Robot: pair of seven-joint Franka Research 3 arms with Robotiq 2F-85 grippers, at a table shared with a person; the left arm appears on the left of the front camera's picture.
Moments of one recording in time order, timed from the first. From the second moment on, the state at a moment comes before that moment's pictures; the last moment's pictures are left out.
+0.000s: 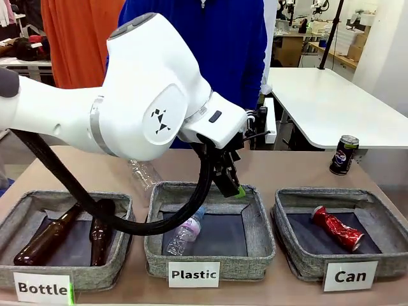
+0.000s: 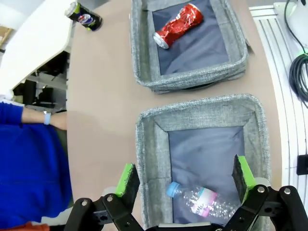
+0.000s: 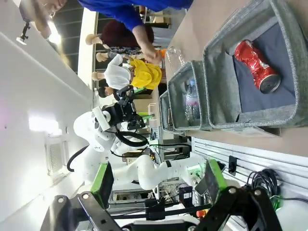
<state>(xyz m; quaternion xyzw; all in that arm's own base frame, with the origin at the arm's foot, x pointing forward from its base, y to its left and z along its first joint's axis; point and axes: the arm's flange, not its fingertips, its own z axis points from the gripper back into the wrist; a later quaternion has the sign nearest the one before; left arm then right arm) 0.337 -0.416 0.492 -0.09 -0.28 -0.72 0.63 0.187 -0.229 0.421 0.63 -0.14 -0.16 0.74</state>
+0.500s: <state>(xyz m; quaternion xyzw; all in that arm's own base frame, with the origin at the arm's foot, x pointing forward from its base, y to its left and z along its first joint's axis) 0.368 -0.281 0.551 -0.22 -0.30 -0.56 0.74 0.233 -0.180 0.453 0.60 -0.13 -0.11 0.78</state>
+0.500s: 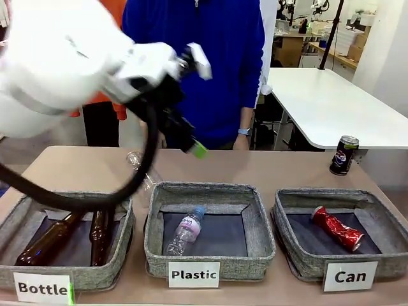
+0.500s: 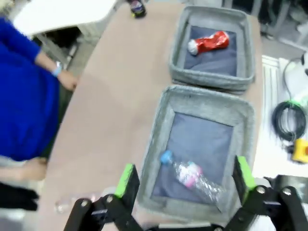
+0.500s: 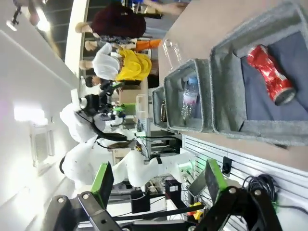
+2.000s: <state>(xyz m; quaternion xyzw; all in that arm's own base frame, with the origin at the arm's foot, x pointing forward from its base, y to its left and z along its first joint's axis) 0.305 0.130 0.422 -0.59 -0.26 -0.04 0.76 0.338 -0.049 0.409 0.63 0.05 -0.10 0.77</state>
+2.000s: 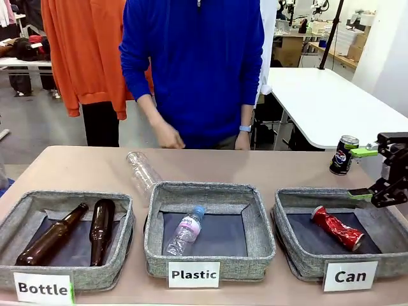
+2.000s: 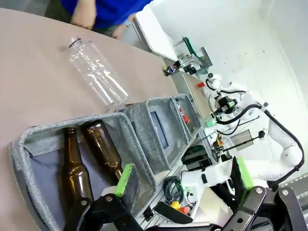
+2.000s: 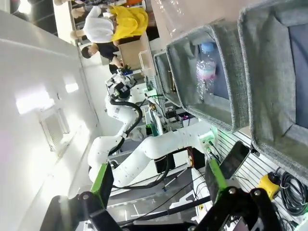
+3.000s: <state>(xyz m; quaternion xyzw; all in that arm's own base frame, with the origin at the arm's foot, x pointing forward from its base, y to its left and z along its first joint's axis) 0.305 0.126 0.427 -0.60 -0.26 -0.04 0.76 0.339 -0.042 0.408 0.62 0.06 -0.09 0.77</state>
